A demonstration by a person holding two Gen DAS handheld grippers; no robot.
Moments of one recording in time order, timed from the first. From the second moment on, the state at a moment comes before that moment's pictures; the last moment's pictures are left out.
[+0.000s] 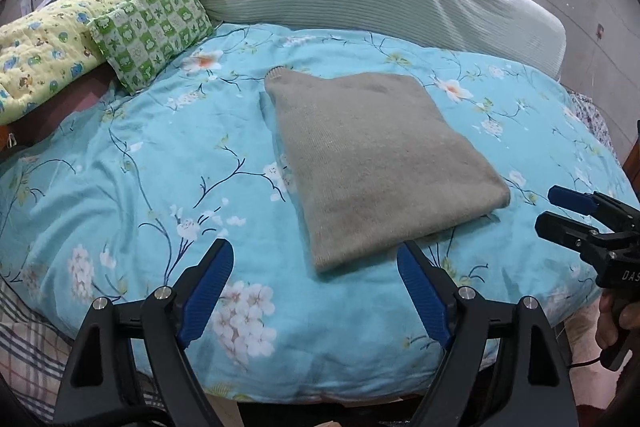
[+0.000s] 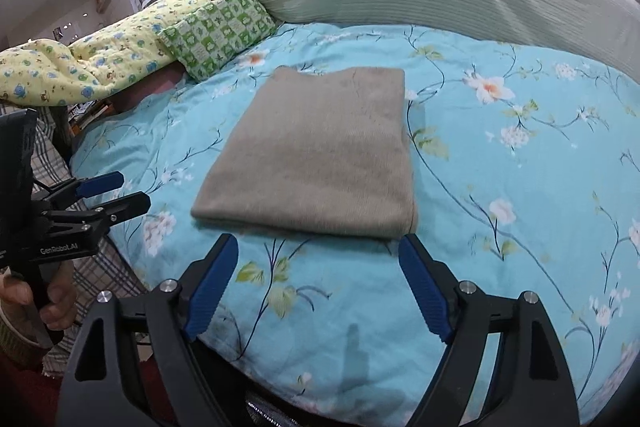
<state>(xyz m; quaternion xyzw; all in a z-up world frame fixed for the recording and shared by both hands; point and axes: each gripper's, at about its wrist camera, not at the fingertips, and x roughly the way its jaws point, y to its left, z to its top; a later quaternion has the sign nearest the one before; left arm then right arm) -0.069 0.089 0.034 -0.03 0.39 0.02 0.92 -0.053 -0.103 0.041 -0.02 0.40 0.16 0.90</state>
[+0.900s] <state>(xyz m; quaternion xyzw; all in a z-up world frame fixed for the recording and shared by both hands) -0.002 0.082 0.000 0.00 0.46 0.06 0.89 0.012 -0.090 0.010 -0.02 0.45 0.15 0.88</state>
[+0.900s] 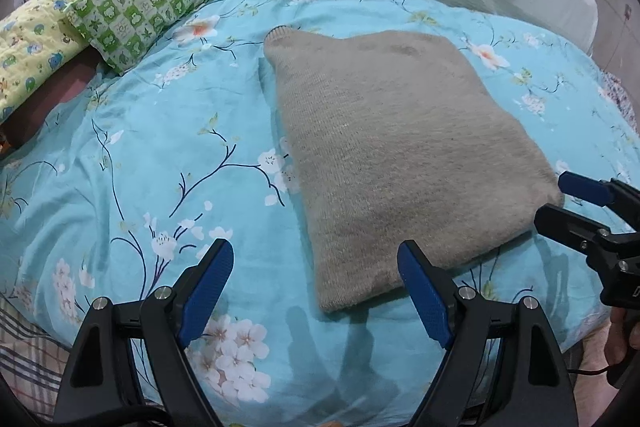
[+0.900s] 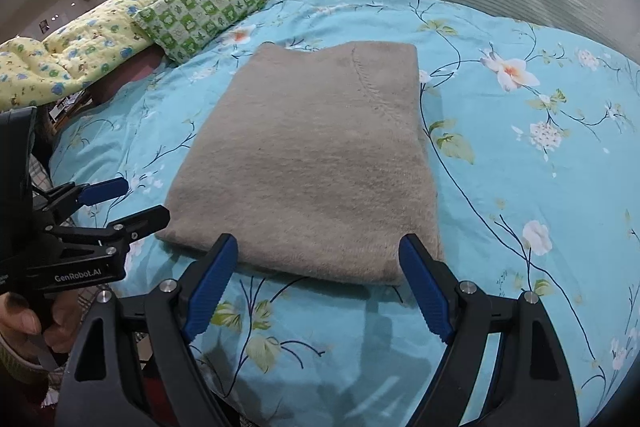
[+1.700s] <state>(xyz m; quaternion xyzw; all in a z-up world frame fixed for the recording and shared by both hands) 0.011 0.086 0.011 -0.02 0.45 0.05 0.89 0.032 -0.085 0.009 -0.02 0.46 0.15 0.88</state>
